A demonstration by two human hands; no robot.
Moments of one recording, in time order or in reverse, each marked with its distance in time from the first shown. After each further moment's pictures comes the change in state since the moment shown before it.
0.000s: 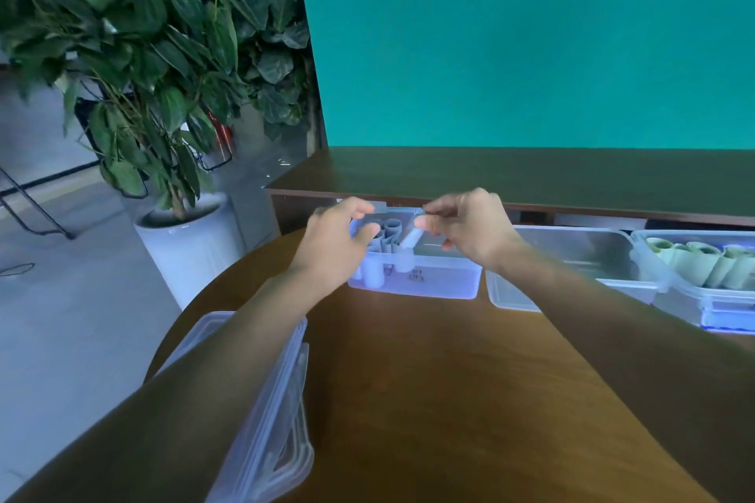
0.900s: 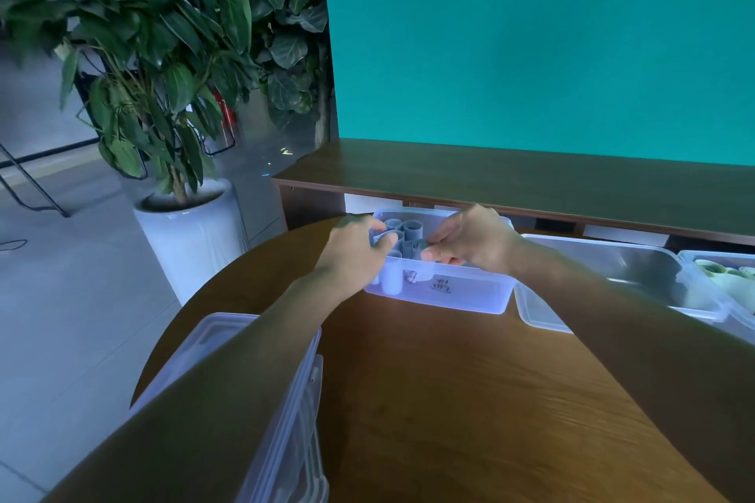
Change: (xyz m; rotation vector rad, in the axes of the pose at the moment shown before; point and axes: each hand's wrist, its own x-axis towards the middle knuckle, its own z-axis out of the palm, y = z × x) left_hand 0.027 -0.045 0.038 0.025 -0.058 -0.127; right_hand 0.035 0.009 0.030 -0.158 -0.292 0.170
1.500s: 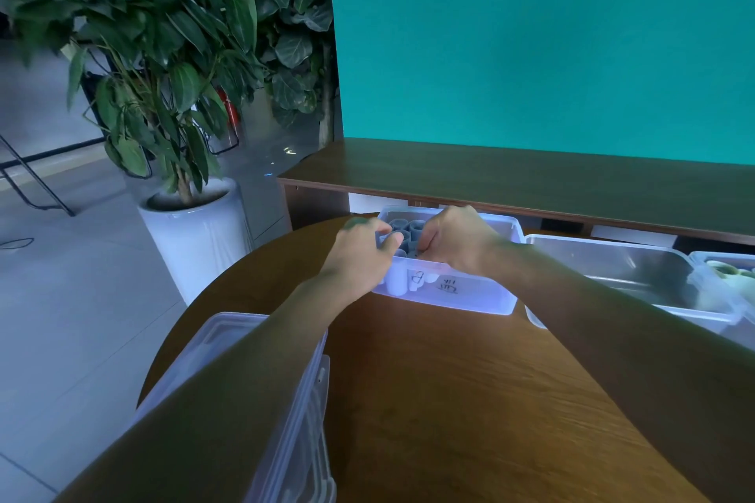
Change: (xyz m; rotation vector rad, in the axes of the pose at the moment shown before) left_hand 0.001 -0.006 0.007 -0.015 0.014 0.009; right_hand 0.024 -0.009 0.024 -0.356 -0.012 -0.129
